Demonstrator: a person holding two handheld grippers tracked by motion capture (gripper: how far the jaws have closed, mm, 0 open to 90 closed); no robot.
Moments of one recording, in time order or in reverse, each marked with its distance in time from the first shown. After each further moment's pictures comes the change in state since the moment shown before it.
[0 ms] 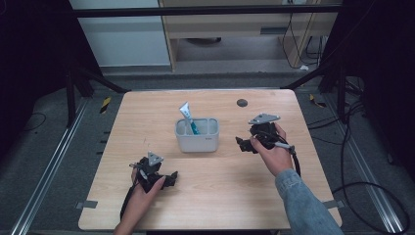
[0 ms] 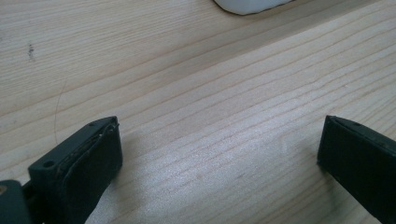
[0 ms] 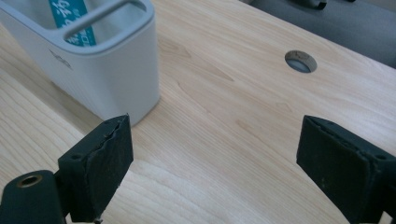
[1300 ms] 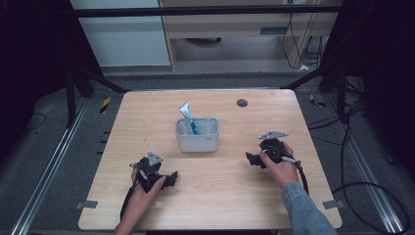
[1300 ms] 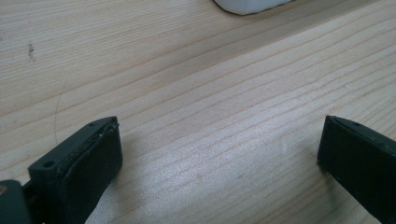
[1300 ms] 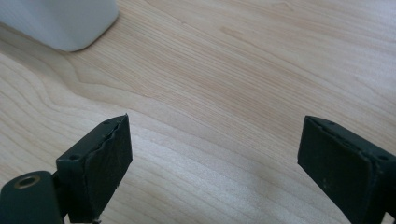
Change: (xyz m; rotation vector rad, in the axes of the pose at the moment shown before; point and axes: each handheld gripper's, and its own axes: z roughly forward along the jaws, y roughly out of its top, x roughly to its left) left arm 0.000 0.000 0.000 0.000 0.000 0.000; right arm -0.018 -0.073 0.023 0.100 -0.008 0.129
